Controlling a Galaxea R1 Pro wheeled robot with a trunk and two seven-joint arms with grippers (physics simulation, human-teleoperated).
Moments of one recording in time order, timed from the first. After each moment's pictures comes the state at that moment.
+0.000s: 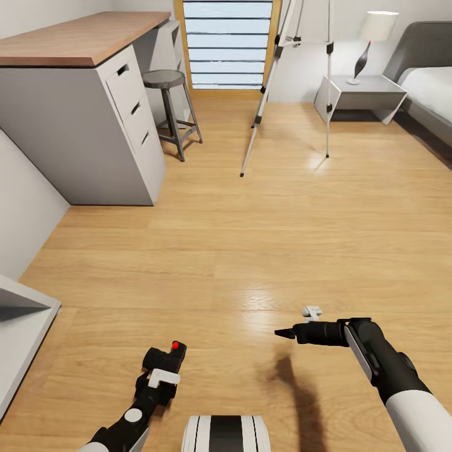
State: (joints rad) left arm -0.55 -0.03 -0.02 -0.19 -0.24 -0.28 0.08; right arm -0.61 -0.21 0.02 -0.95 -0.04 0.78 0.87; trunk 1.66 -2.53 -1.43
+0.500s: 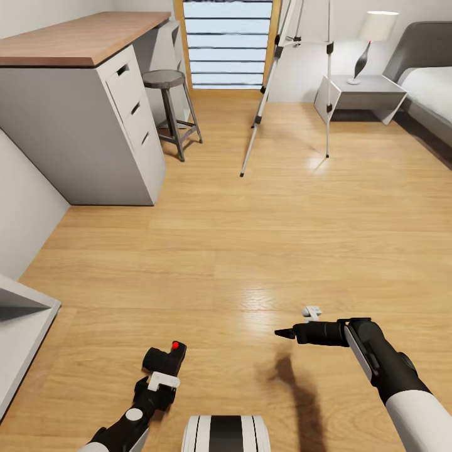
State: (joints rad) left arm -0.55 -0.03 -0.01 -0.19 -0.25 -0.20 0.08; right arm -0.61 -0.21 0.02 -0.95 -0.04 0.78 0.87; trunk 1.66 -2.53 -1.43
